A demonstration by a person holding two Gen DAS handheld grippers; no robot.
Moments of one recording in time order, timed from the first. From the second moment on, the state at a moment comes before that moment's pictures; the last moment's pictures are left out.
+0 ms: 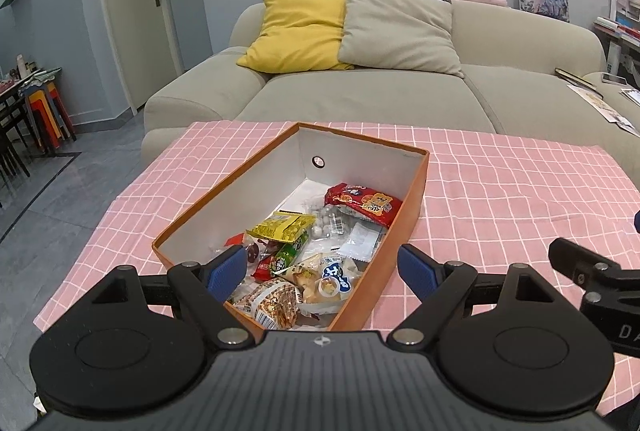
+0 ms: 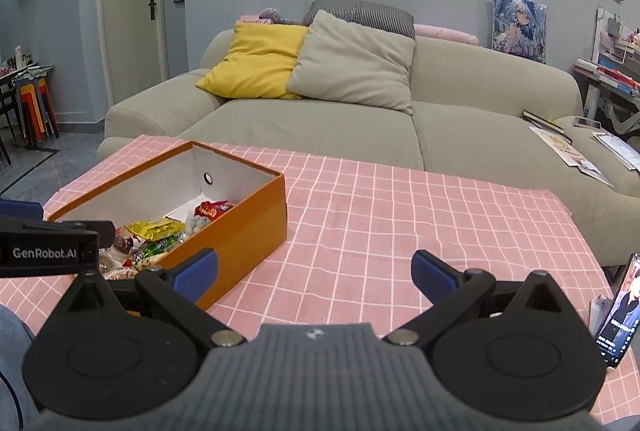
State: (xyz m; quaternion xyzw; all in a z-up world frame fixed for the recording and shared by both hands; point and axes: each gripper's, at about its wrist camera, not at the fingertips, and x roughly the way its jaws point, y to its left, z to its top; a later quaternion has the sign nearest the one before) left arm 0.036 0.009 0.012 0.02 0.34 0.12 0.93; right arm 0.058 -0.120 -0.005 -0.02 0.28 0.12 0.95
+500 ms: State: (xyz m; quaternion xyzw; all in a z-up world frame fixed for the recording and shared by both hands) left arm 0.032 0.011 0.015 0.01 0.34 0.13 0.93; right arm 0.051 -0.118 -0.001 -0.03 0.27 0.13 0.95
